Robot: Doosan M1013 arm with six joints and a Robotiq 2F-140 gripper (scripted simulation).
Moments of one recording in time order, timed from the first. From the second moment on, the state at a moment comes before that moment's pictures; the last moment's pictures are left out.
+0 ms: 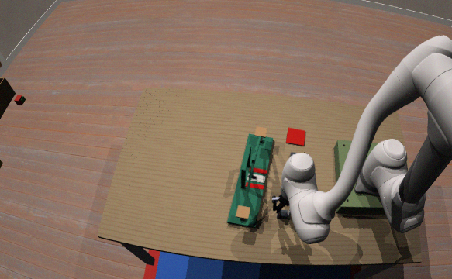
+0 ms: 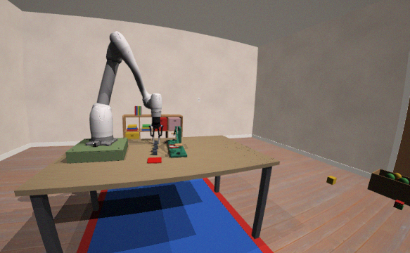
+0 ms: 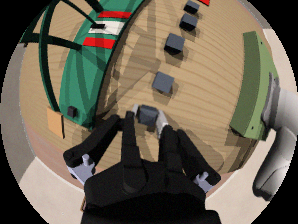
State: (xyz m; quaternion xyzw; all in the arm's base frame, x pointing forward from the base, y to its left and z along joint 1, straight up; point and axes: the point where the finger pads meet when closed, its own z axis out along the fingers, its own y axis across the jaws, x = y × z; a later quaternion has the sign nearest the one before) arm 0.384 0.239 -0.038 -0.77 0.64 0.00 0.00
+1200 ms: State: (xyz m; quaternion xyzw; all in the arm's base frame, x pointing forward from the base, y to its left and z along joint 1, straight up) arm 0.384 0.239 -0.038 -0.77 0.64 0.00 0.00
